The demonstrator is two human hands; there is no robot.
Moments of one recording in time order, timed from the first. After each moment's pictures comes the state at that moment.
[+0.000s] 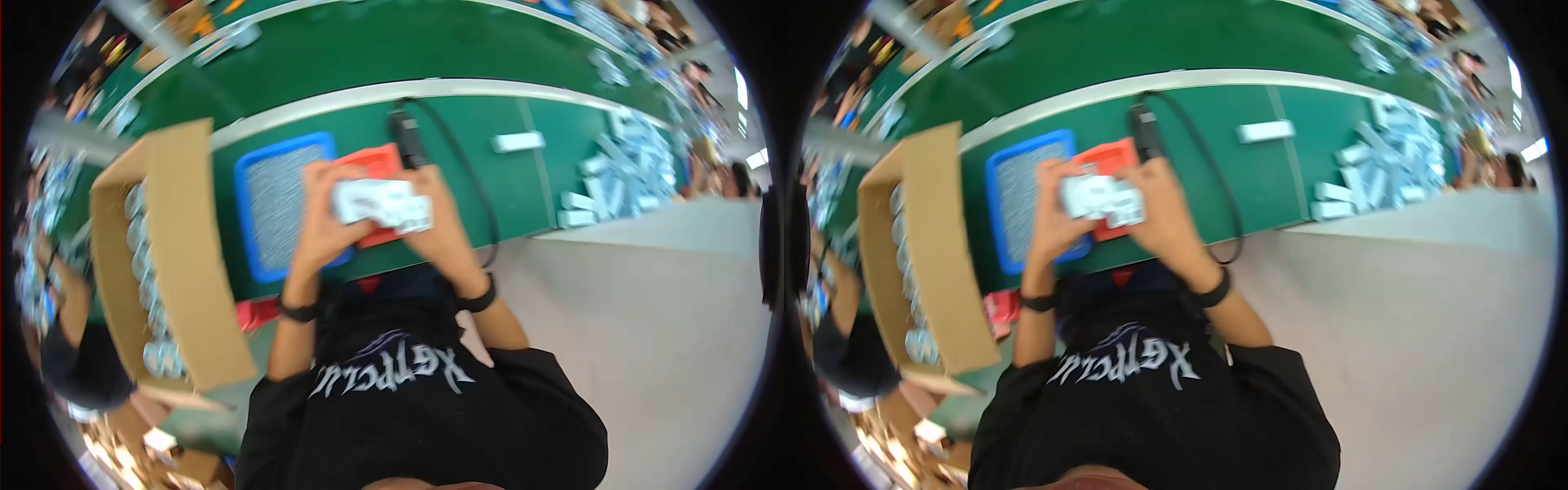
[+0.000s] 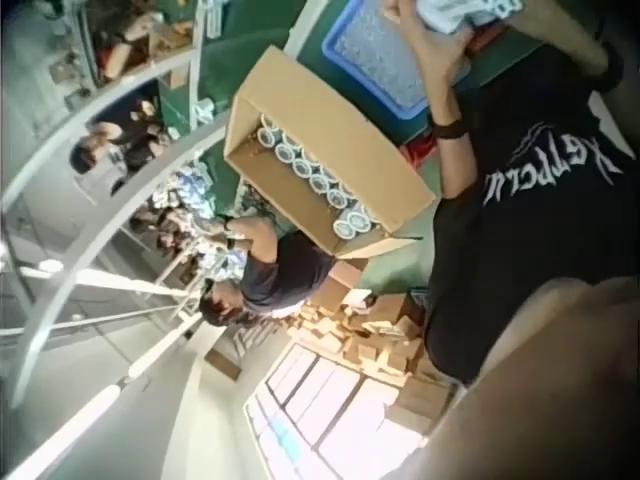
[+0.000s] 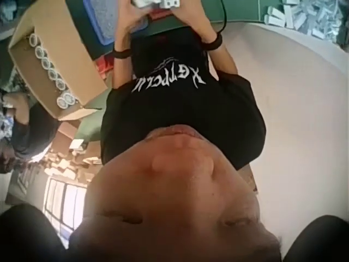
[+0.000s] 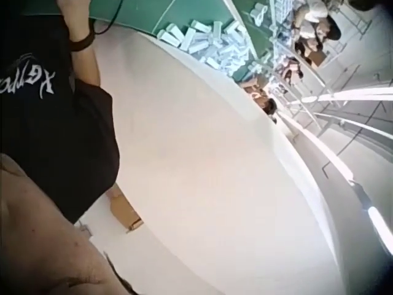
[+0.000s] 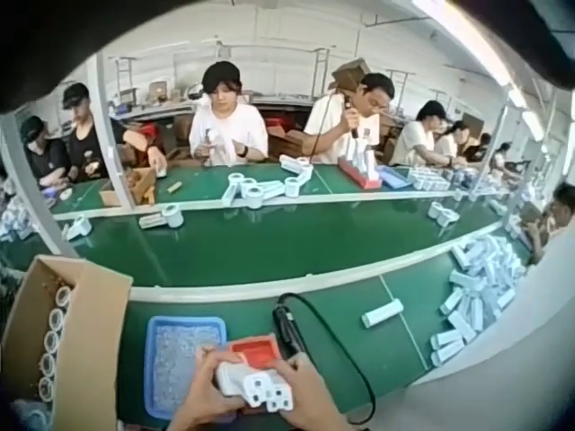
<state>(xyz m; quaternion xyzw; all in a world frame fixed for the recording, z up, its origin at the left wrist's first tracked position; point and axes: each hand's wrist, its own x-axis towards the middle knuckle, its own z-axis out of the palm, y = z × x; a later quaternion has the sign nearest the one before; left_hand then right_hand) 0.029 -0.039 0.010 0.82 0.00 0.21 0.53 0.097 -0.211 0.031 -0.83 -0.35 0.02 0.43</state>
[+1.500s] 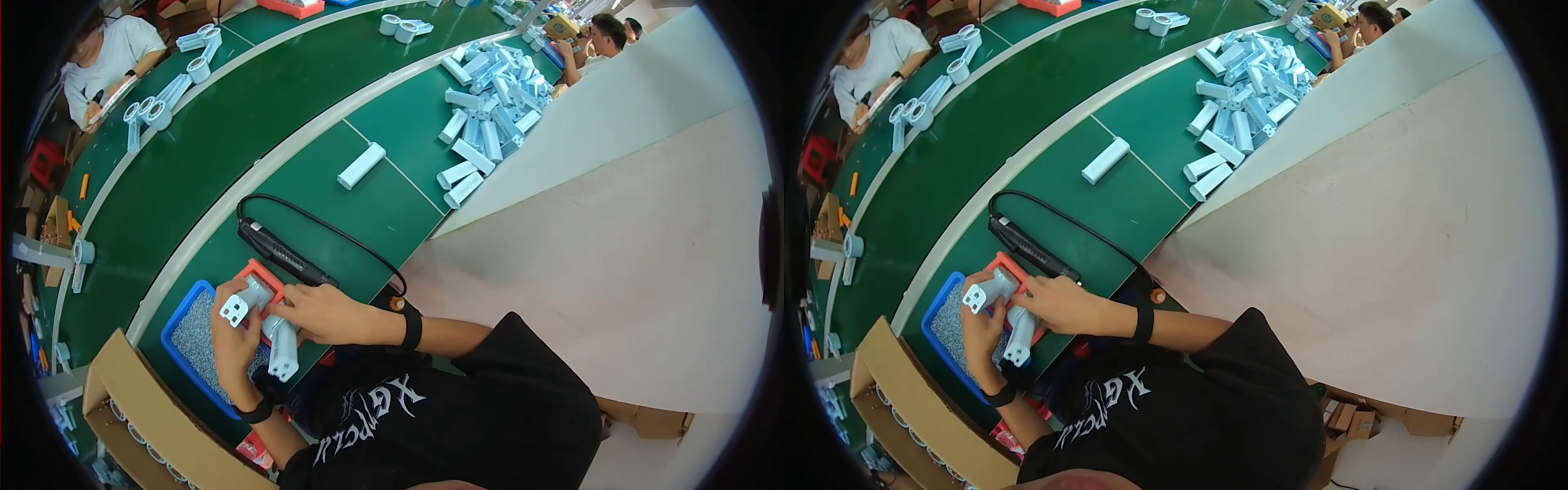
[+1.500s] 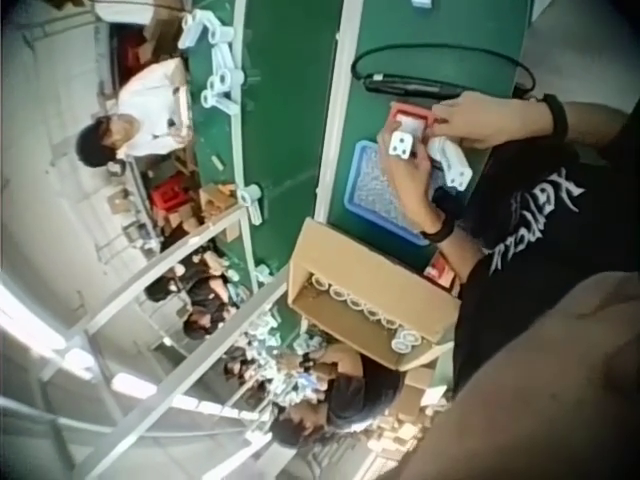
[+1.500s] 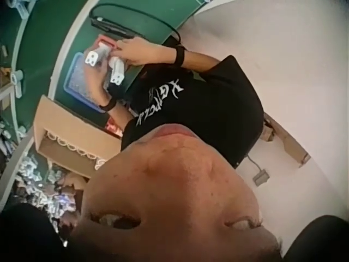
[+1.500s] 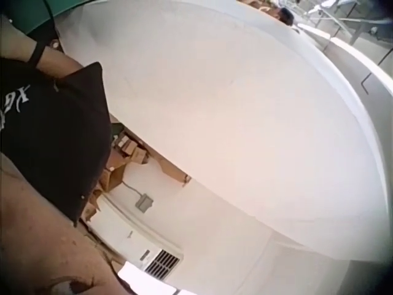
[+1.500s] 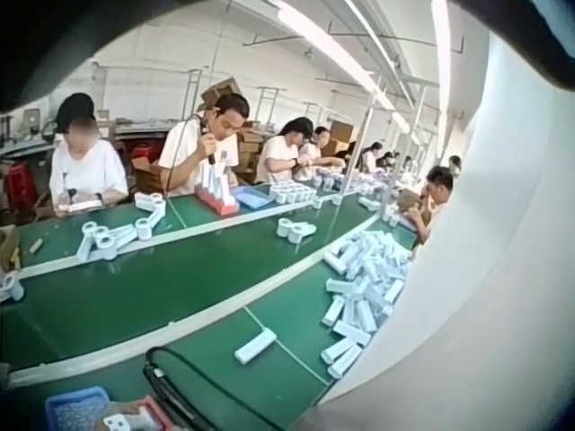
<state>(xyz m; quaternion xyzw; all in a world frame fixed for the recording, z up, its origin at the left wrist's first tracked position) 0.069 -0.024 0.029 0.90 -0.05 0.07 0.44 0.095 -0.217 0.021 -0.85 -0.43 0.08 0.30</state>
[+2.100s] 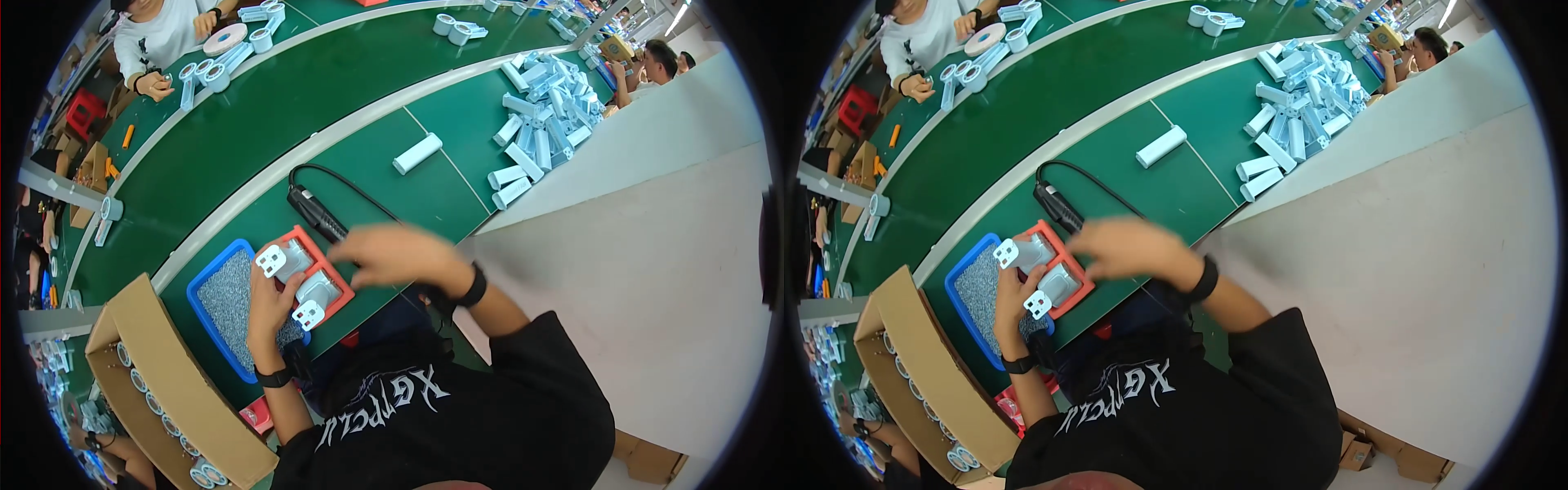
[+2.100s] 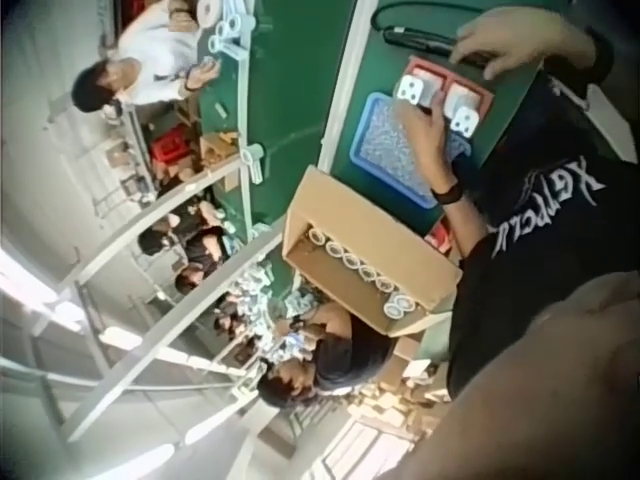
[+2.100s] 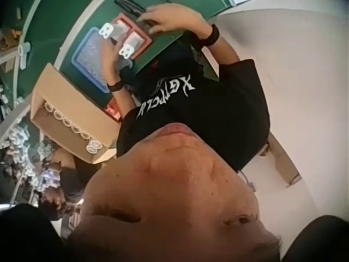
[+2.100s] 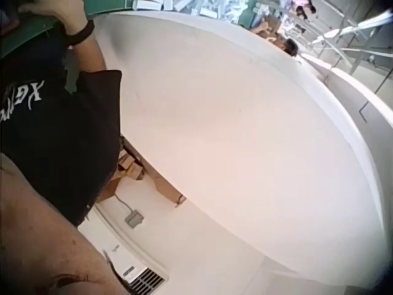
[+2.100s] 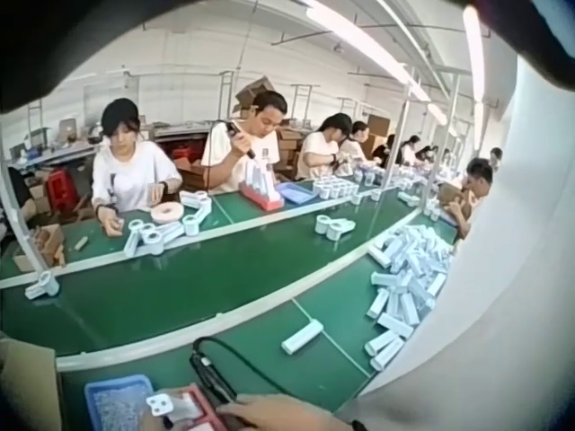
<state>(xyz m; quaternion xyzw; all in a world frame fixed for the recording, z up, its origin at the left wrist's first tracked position) 0.057 -0.012 -0.016 0.86 0.03 0.02 0.51 0.143 -0.252 0.057 -0.82 -0.47 0.19 0.26</state>
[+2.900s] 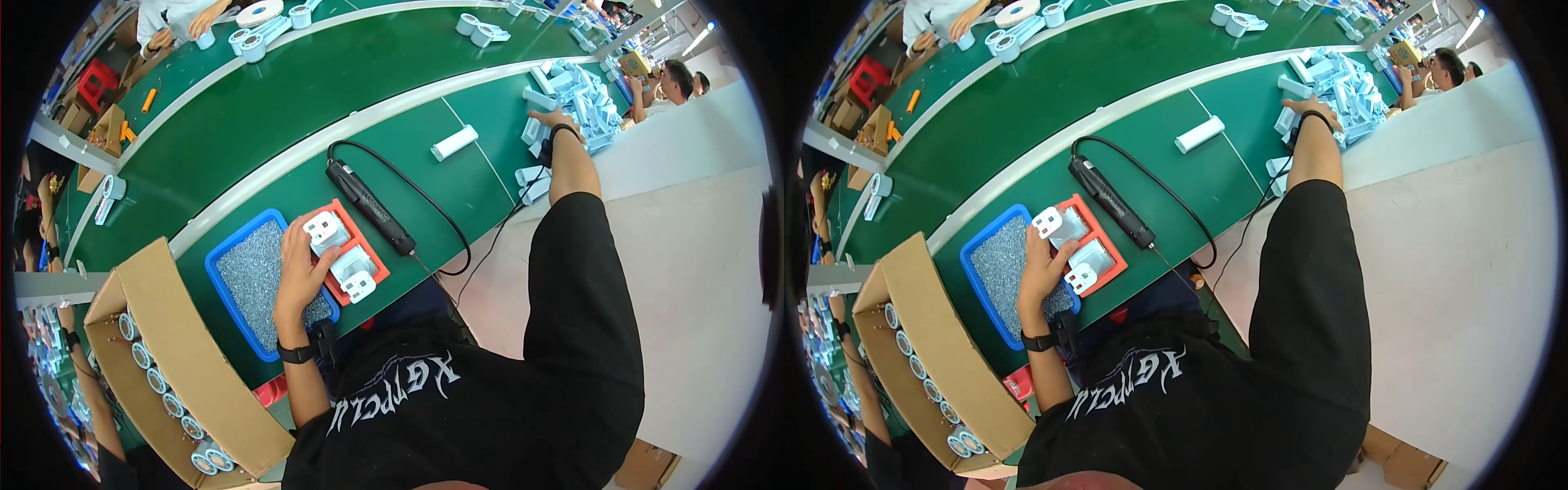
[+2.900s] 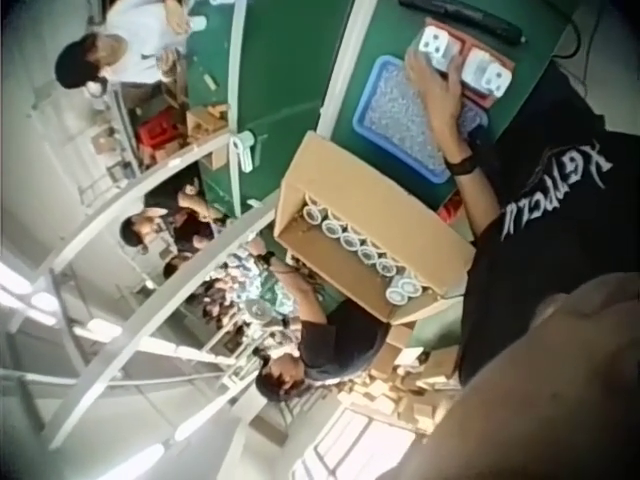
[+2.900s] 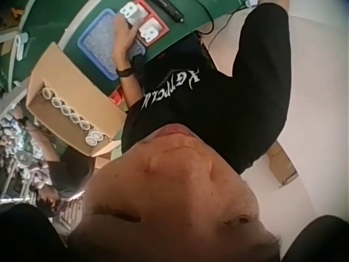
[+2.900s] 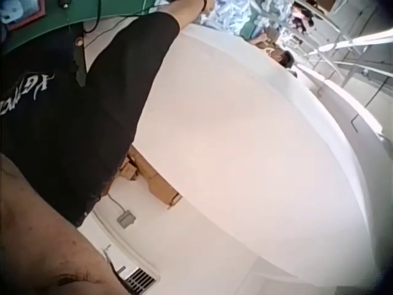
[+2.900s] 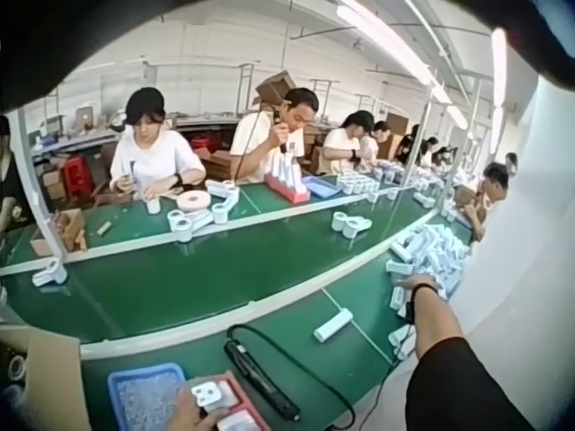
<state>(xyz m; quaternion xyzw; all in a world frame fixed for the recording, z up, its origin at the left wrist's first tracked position) 0.061 -0.010 -0.022 0.88 -0.03 0.06 0.47 0.396 -0.517 0.027 -0.92 0.38 0.08 -0.01</state>
